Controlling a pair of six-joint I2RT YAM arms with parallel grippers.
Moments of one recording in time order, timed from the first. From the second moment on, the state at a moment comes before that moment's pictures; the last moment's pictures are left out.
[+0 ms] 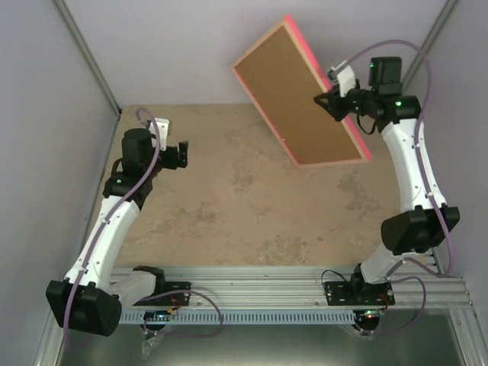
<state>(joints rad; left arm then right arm) -0.17 1.08 1.02 -0.38 0.01 0.07 0.07 1.69 1.92 -0.82 -0.66 -0.34</state>
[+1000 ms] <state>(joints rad) 0.17 1.26 1.23 -0.38 -0.01 -0.09 0.94 1.37 0.75 0.11 0.39 -1.10</state>
